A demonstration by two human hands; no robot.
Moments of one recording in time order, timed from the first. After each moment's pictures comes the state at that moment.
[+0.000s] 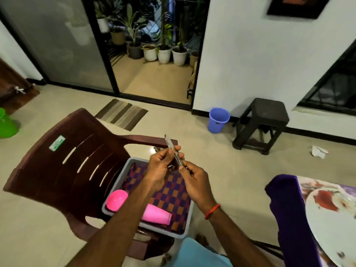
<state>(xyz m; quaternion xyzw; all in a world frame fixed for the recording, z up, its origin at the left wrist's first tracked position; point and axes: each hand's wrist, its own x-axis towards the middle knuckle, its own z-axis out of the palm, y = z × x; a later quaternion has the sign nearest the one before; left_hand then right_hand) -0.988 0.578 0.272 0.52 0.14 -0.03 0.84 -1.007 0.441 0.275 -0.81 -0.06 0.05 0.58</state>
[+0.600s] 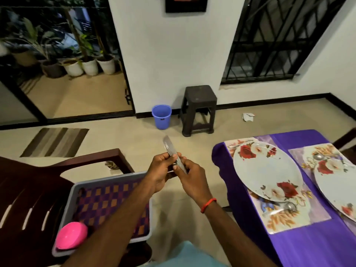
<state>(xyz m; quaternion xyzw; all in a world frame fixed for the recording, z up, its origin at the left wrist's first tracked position) -0.985 0.395 0.284 0.59 0.08 -0.26 0.76 -1.050 0.278 0.291 -0.83 0.10 -0.05 0.54</state>
